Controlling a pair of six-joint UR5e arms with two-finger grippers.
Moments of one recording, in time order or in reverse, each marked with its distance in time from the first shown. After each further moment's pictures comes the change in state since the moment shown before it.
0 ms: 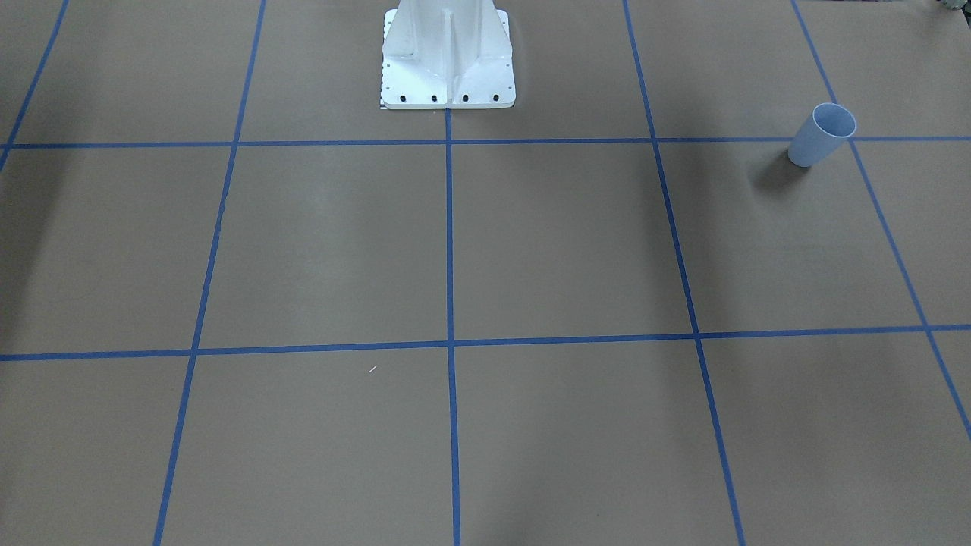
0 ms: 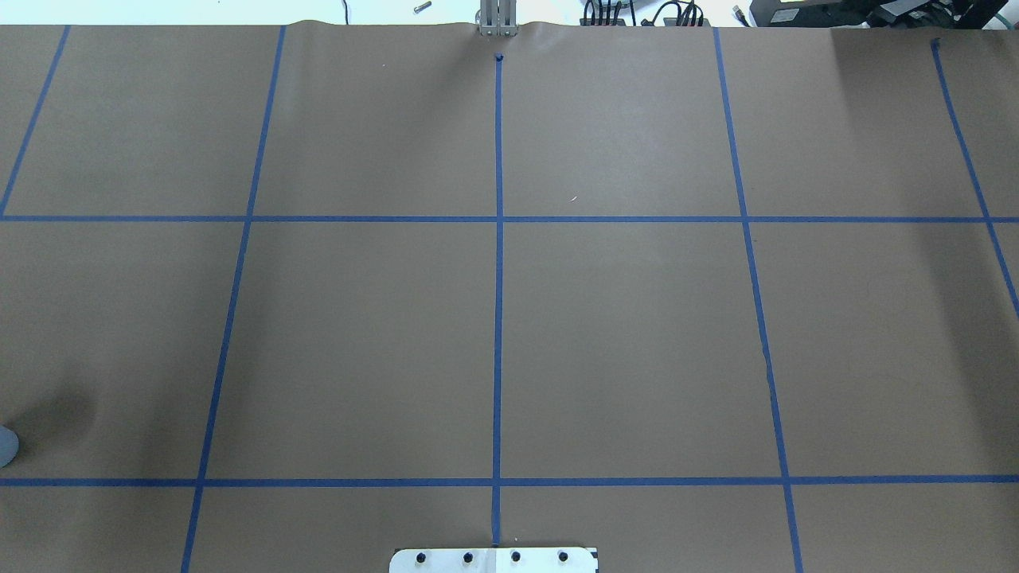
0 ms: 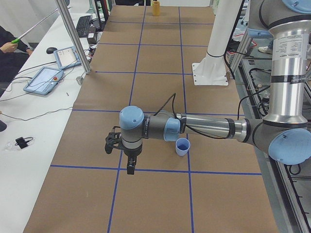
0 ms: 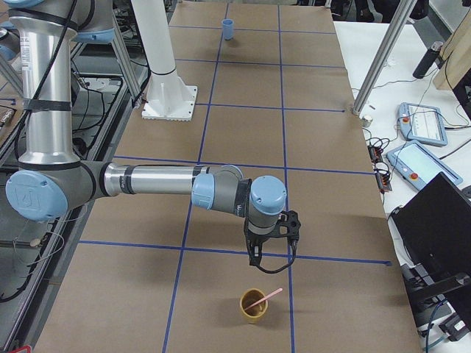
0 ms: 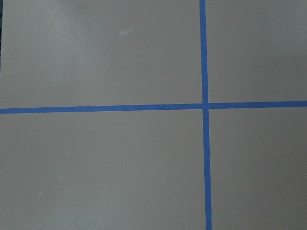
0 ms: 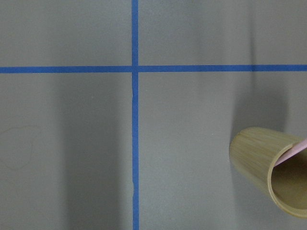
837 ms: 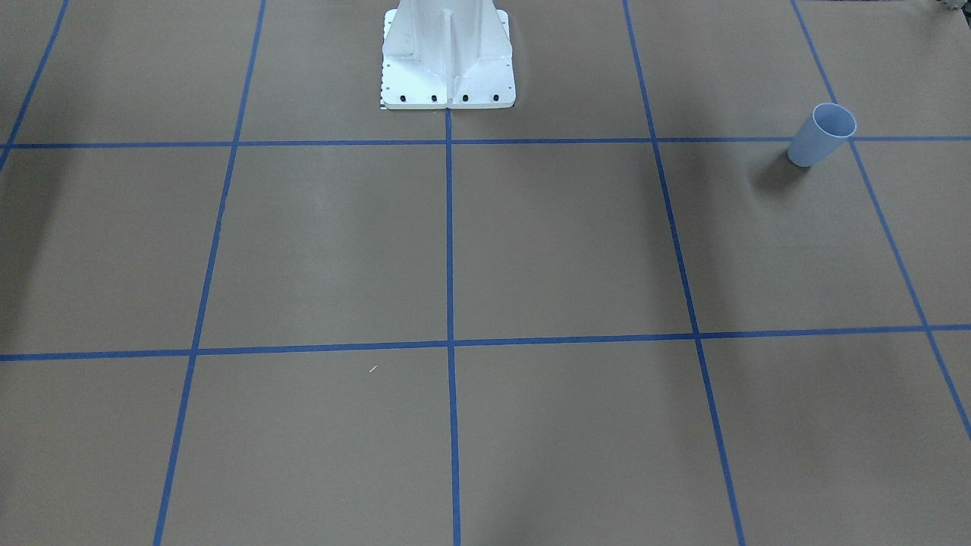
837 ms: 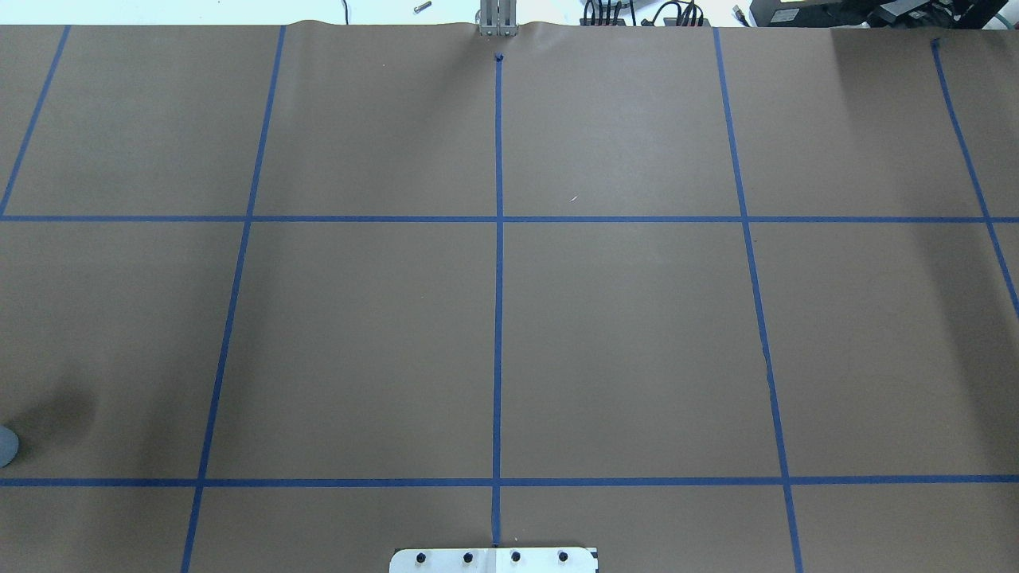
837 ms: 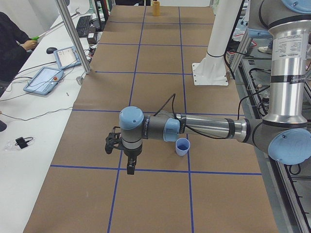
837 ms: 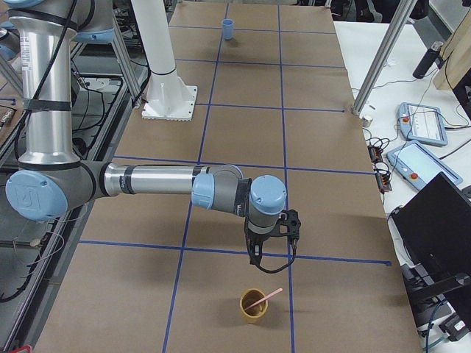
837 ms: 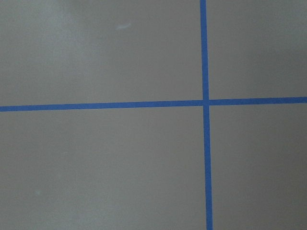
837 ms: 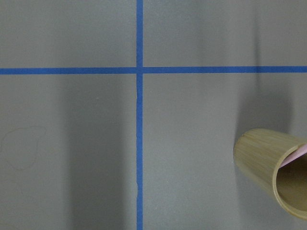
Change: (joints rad) left arm 0.004 0.000 0.002 -0.005 0.001 0.000; right arm 0.000 0.000 0.002 0.002 0.008 -0.001
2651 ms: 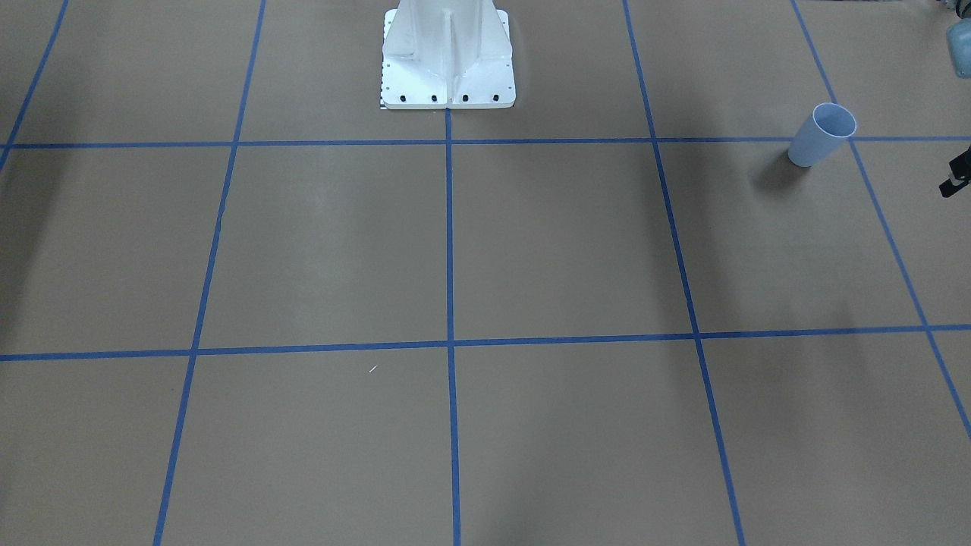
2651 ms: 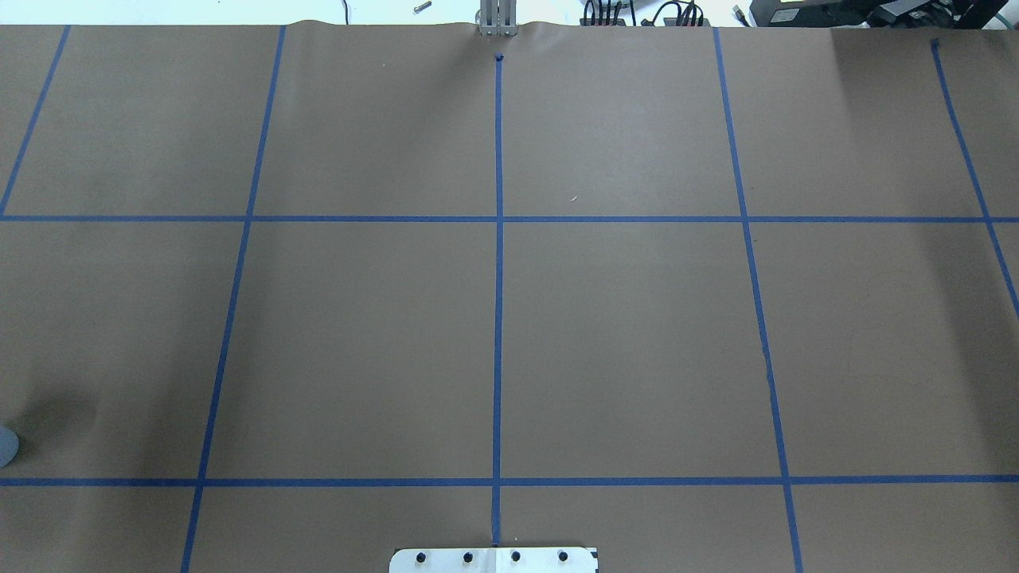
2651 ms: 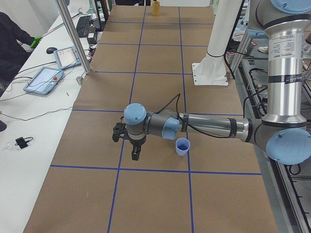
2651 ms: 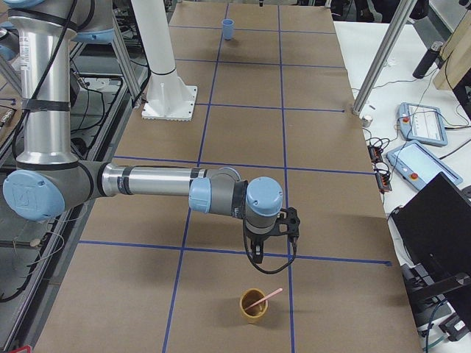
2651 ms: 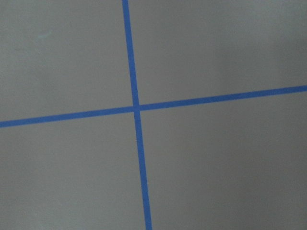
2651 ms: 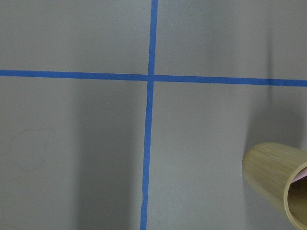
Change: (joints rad) left arm 0.152 0.115 -0.039 -0.219 -0.146 -0.167; right arm -0.002 -0.026 -0.020 0.108 0.035 -0.006
